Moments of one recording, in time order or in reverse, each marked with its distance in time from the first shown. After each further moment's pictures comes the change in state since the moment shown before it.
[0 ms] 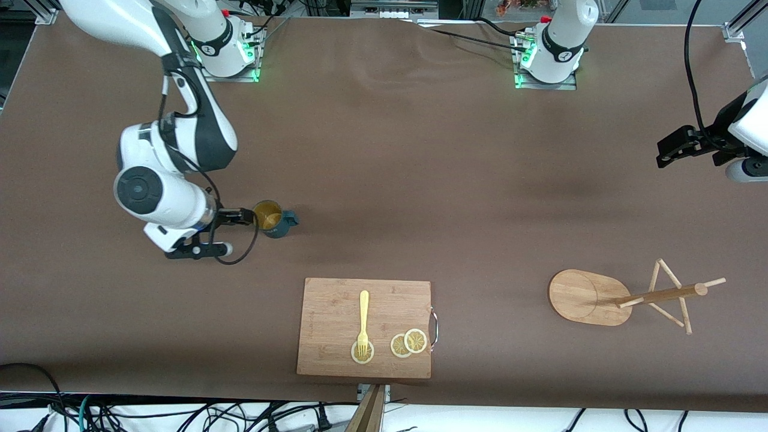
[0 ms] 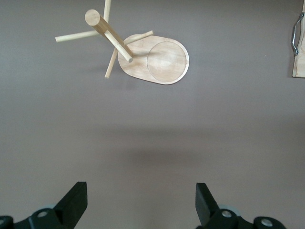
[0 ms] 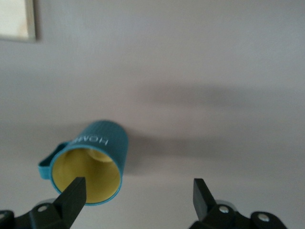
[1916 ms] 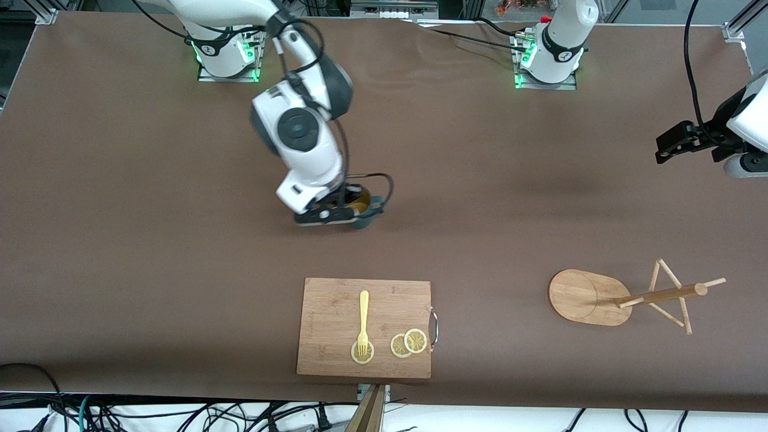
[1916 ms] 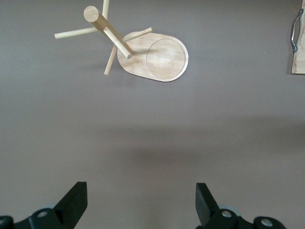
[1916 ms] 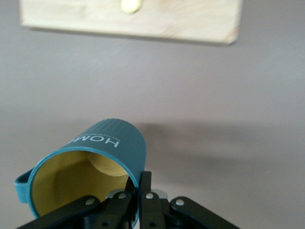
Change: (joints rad) left arm -0.010 -0.006 0.010 0.000 0.000 -0.010 0.000; right arm 0.378 0.108 0.041 0.217 0.022 0.088 0.430
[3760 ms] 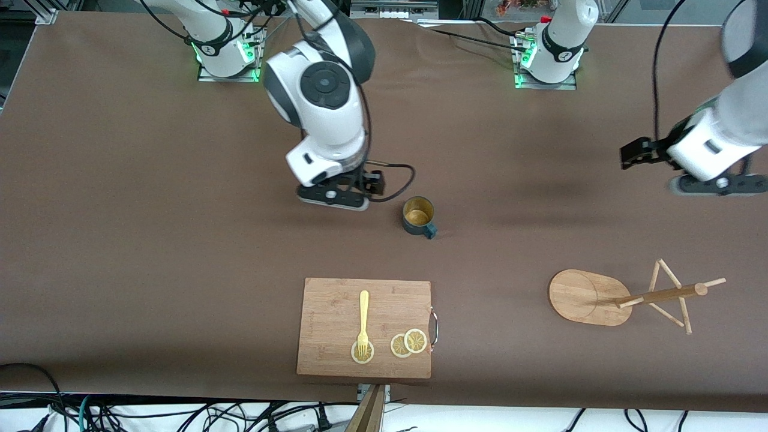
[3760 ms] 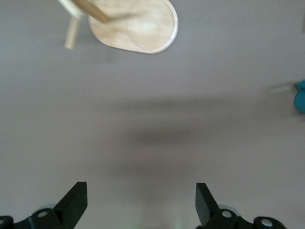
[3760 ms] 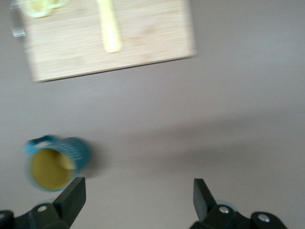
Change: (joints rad) left arm -0.002 0.047 -0.068 -0.149 -0.001 0.045 0.003; right arm 0.118 -0.057 -0.202 0.192 -0.017 -0.296 0.232
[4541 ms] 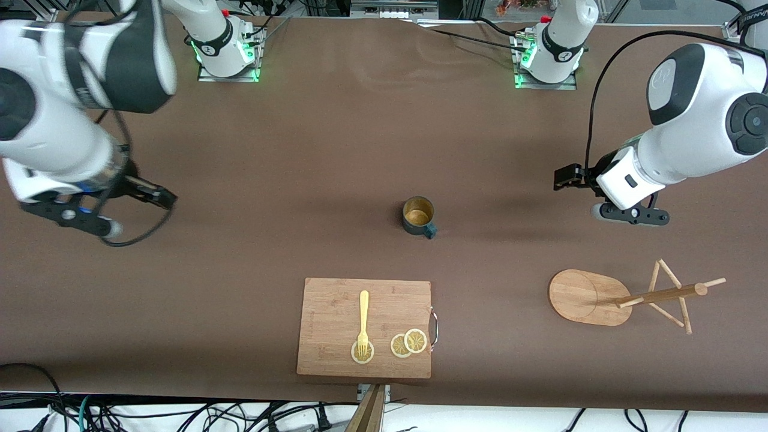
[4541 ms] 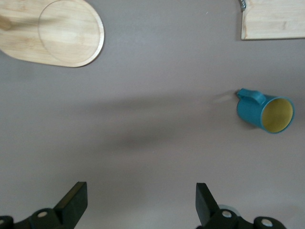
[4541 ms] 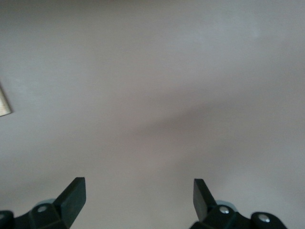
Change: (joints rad) left arm -0.001 0.072 -0.056 -0.071 -0.204 0.201 0.017; right arm -0.026 -0.118 -0.577 -0.017 0.063 -0.274 -0.507
